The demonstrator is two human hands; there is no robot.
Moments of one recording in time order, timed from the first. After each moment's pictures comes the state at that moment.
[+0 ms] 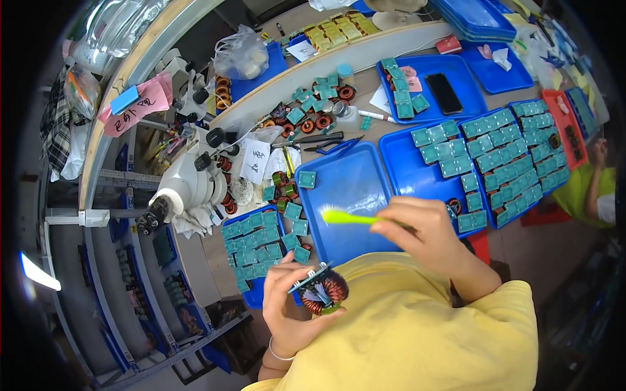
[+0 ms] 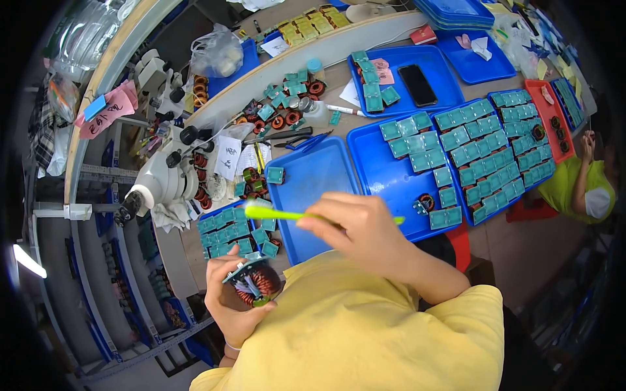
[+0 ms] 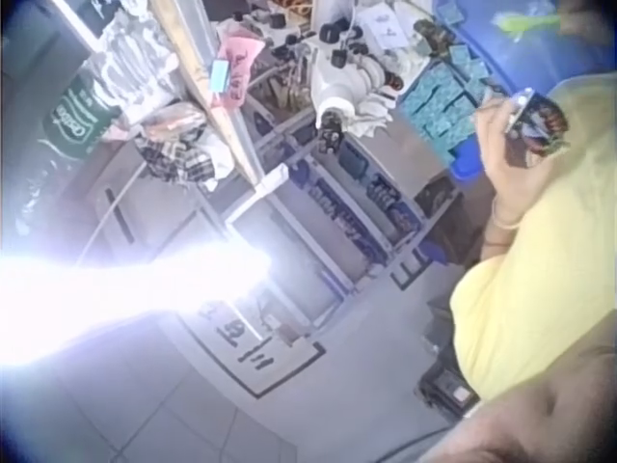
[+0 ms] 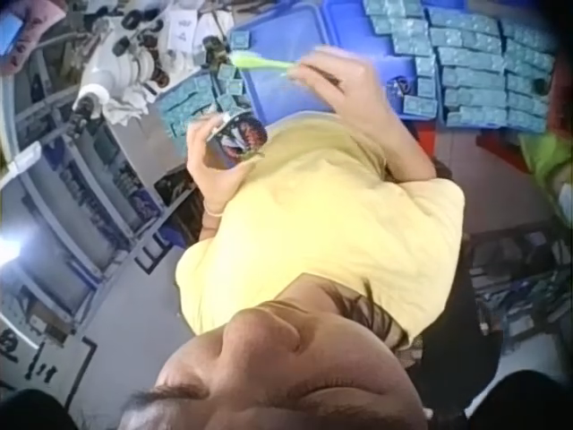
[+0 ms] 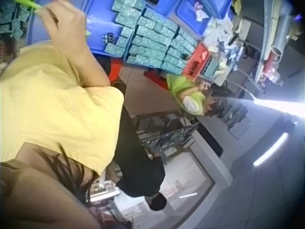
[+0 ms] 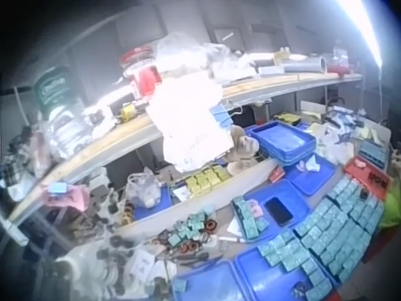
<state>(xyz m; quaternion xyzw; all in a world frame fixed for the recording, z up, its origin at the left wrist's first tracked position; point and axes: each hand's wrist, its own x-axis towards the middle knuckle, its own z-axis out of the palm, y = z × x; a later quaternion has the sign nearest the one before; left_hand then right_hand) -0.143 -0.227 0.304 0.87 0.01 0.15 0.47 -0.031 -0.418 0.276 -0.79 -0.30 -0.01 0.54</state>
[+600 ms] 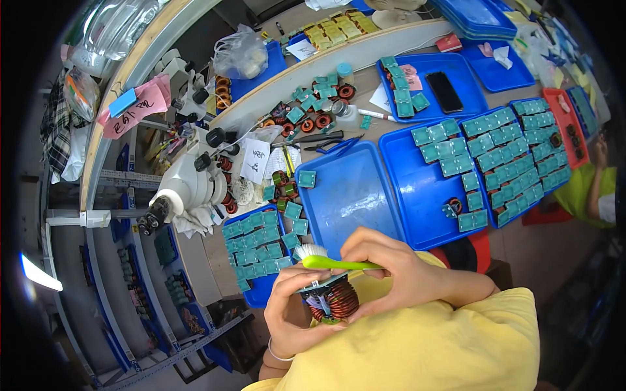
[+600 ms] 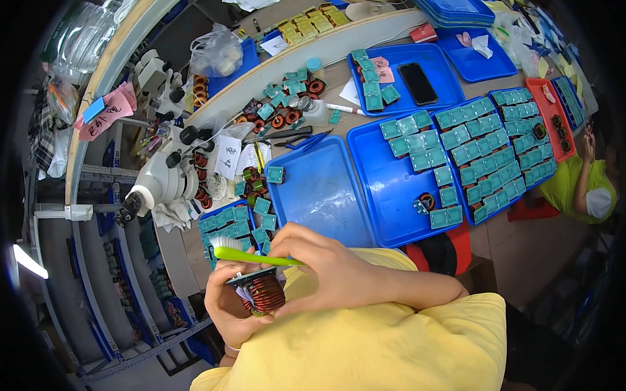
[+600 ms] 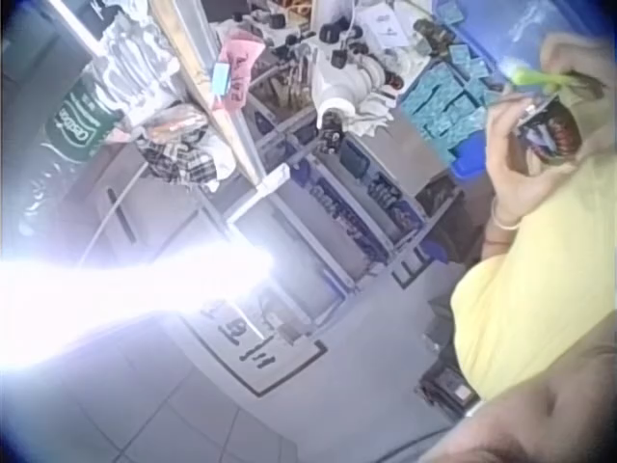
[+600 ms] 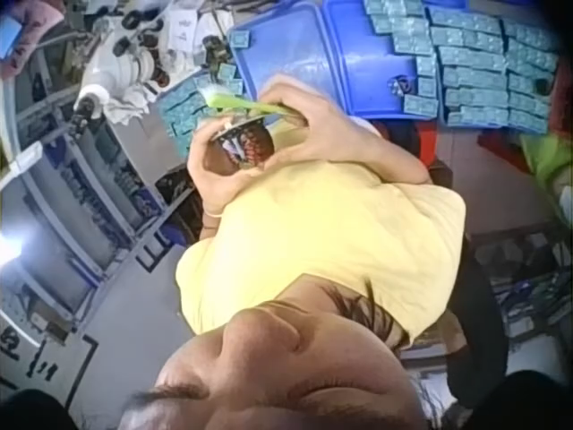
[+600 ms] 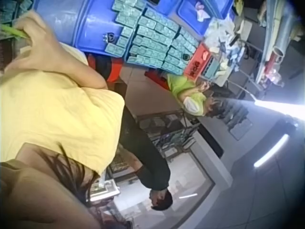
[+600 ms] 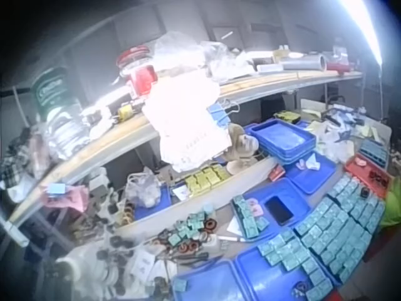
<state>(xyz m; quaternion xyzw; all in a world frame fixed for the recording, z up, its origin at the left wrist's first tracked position) -0.144 -0.234 0.307 0.76 -0.02 0.10 0.64 -0.053 -0.402 0.276 -0.60 -0.37 0.19 0.69</state>
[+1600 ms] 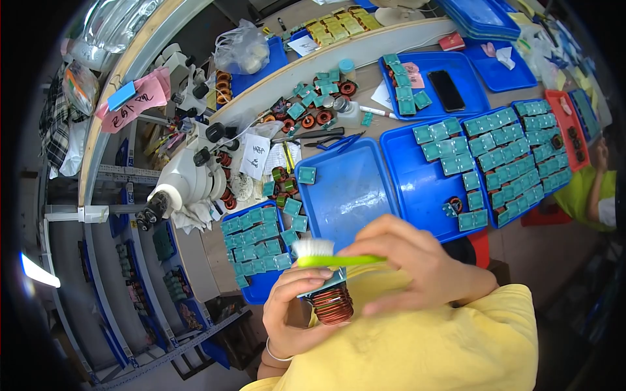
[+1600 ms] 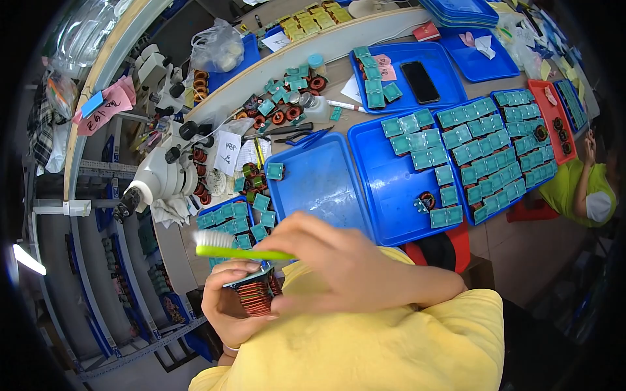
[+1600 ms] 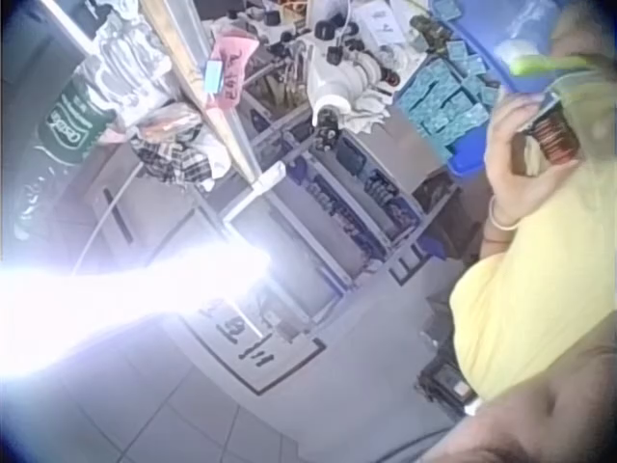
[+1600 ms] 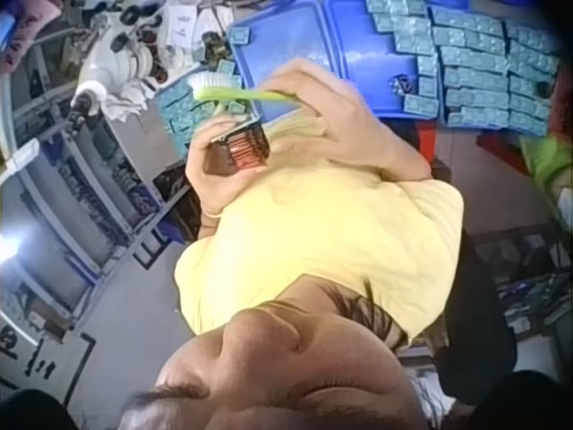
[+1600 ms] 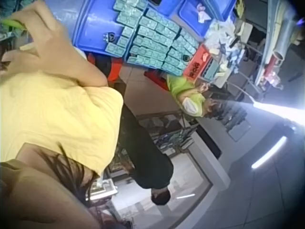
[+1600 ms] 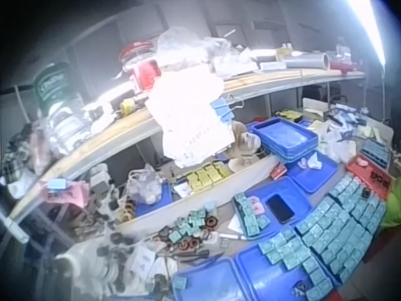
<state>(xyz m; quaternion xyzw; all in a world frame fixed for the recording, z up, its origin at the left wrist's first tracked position) -0.150 -0.241 0.310 0.78 0.04 0.11 0.61 -0.041 -0.419 0.307 -0.65 -0.40 0.10 0.63</state>
